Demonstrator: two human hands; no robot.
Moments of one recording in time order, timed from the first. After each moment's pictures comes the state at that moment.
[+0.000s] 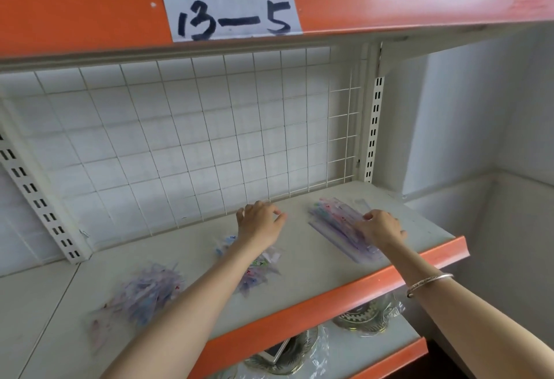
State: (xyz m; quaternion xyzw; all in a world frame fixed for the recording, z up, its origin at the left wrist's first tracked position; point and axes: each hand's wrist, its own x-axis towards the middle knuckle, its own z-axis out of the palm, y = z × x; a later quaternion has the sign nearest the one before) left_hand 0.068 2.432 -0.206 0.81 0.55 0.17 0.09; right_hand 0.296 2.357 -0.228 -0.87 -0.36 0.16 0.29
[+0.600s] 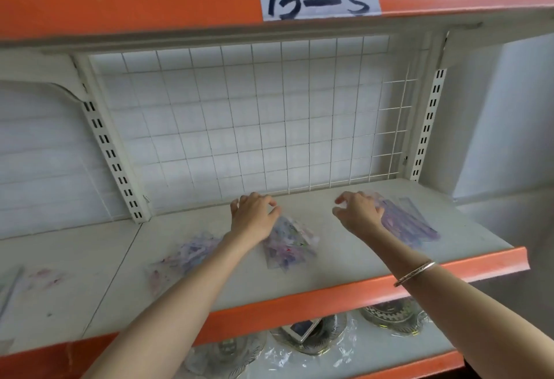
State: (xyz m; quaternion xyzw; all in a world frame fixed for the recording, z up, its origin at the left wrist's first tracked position) left_hand -0.023 2.412 -0.200 0.77 0.61 0.18 0.07; right_hand 0.187 2.384 -0.203 -0.79 -0.56 0.09 0.25
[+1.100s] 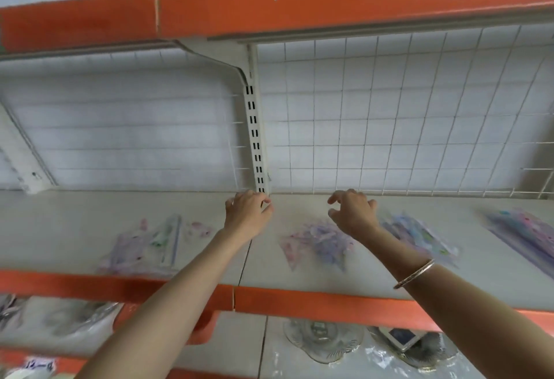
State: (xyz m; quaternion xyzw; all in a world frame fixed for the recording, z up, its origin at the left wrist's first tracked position) left_hand -0.275 2.377 -0.195 0.68 0.71 0.19 0.01; right_hand -0.060 2.400 -0.195 -0.65 -0.72 0.08 0.21
